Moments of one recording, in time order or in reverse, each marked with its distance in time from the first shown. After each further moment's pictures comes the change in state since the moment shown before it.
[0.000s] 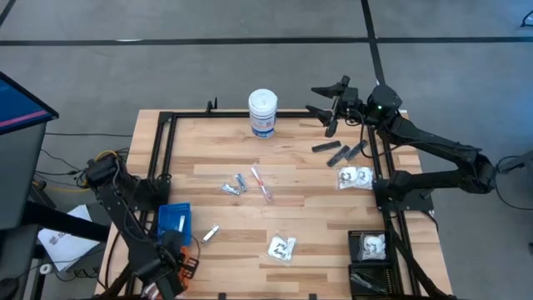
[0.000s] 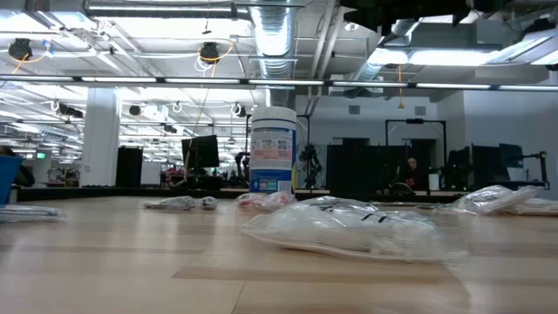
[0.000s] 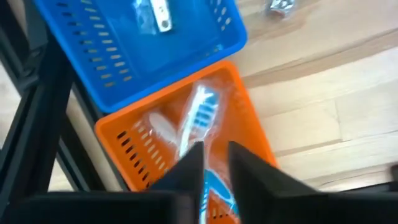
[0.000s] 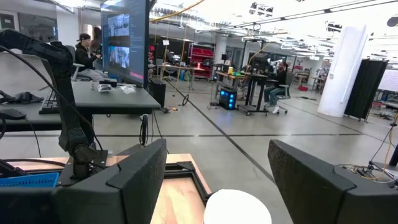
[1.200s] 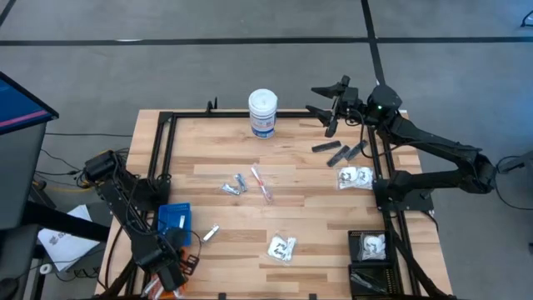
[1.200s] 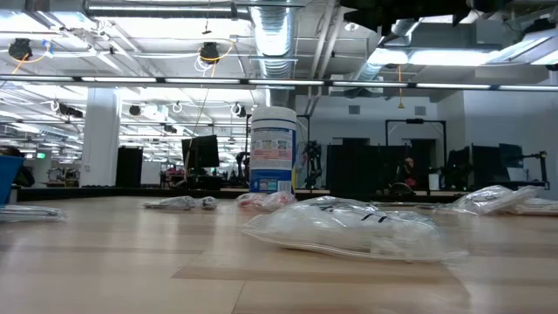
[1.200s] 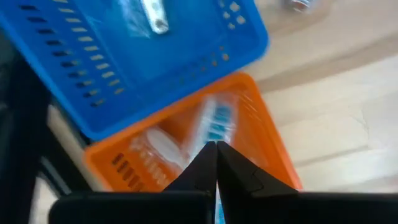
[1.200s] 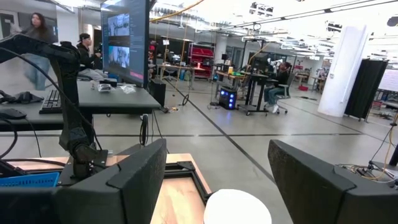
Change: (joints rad) left arm 0.004 -0.068 -0.182 0.163 0.038 0.051; right arm 0.000 0.000 0.000 -0.001 0.000 0.000
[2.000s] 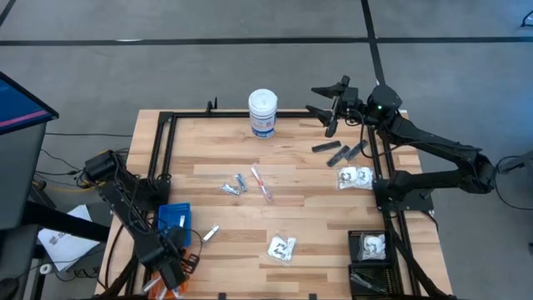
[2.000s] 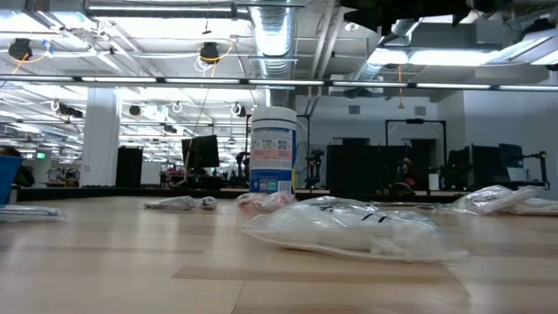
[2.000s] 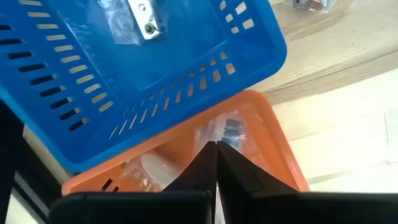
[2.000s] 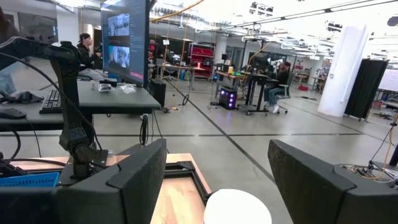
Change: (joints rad) left arm 0.001 -0.001 -0.100 0.132 -0.005 0.019; right arm 0.000 0.000 0.000 -0.001 0.000 0.000
